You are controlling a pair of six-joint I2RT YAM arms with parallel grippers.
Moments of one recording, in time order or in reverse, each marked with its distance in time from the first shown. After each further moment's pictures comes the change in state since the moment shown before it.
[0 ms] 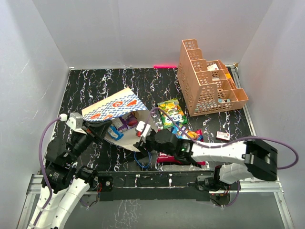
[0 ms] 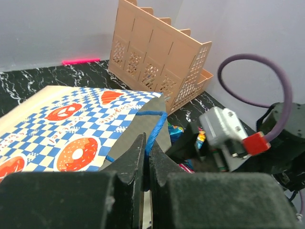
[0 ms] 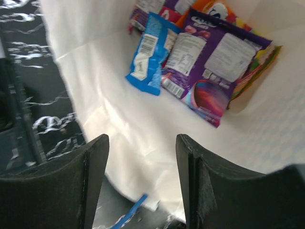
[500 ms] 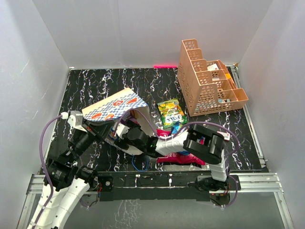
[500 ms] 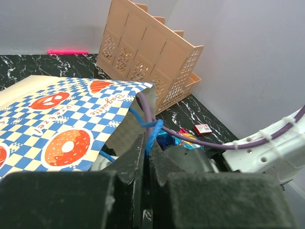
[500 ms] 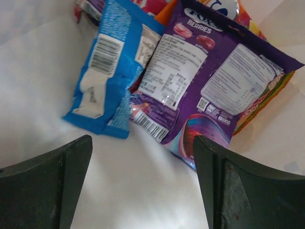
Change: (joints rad) left arm 0.000 -0.004 -0.039 0.031 0.006 -0.129; right arm -0.022 0.581 0.299 0.210 0.162 -0.193
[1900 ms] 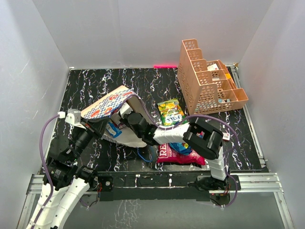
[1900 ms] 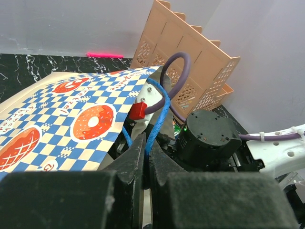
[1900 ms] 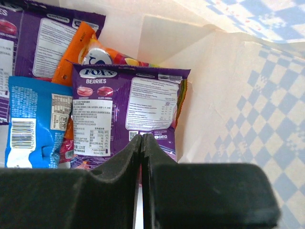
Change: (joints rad) left arm 0.001 0.034 0.029 -0.038 -0.153 0.050; right arm -0.124 0.059 0.168 0.066 0.160 0.101
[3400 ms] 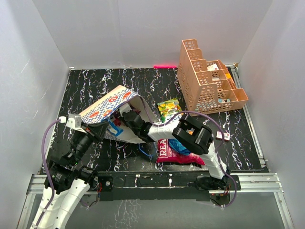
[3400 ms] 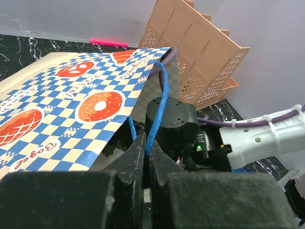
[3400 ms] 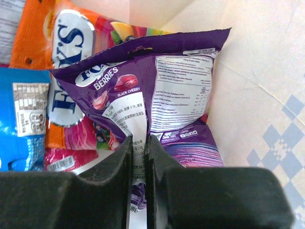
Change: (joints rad) left arm 0.000 -0.085 -0.063 -0.057 -0.016 -0.024; right arm -0.043 0.192 0.145 -0.061 -0.011 0.104
